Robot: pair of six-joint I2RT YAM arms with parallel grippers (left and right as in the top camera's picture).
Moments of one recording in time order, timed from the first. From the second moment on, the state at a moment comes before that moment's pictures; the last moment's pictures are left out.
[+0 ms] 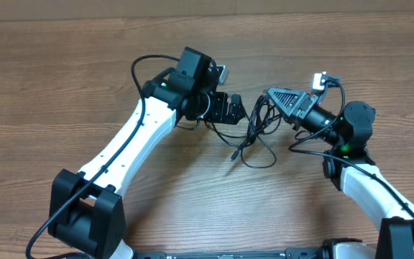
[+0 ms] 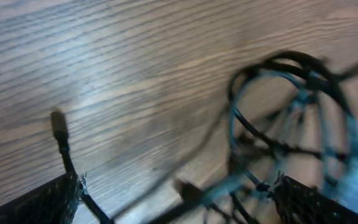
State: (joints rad) left arm -0.46 1.76 1.44 -0.74 0.46 -0.35; right arm 0.02 1.41 0.55 0.77 -0.84 1.32
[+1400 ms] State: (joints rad) left arm -0.62 1.76 1.44 -0.63 0.41 -0.09; right arm -0.04 1.41 0.55 0.81 -0.85 1.43
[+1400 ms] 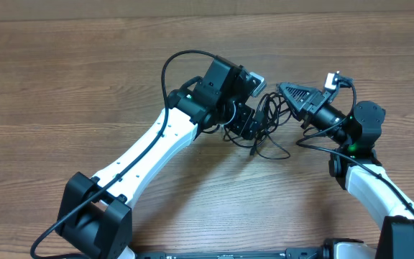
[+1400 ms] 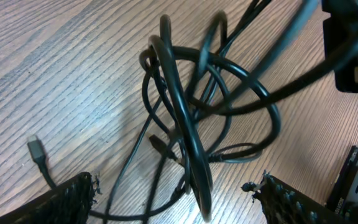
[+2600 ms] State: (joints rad) left arm -0.62 1.83 1.44 -0.65 0.38 -0.11; right arm -0.04 1.41 0.55 1.07 -0.91 1.76
